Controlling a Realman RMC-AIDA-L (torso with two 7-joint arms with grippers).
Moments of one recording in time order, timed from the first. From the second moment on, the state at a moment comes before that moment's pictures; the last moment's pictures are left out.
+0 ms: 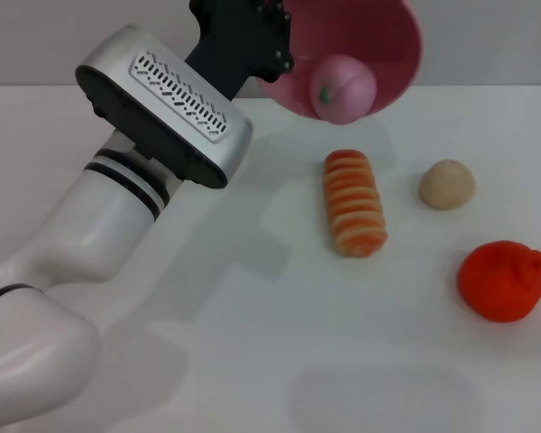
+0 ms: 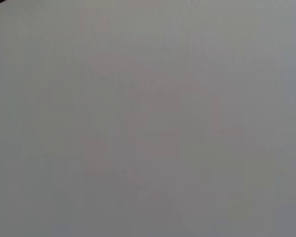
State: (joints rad) left arm -0.41 -2.07 2.18 0.99 2.54 -0.63 -2.38; right arm 0.28 2.08 -0.97 -0.51 -0.51 -1.52 0.74
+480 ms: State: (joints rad) left arm -0.42 -2.07 2.20 0.97 2.54 -0.71 -2.37; right arm 0.29 2.08 -0.97 -0.49 -0.50 -1.52 0.74
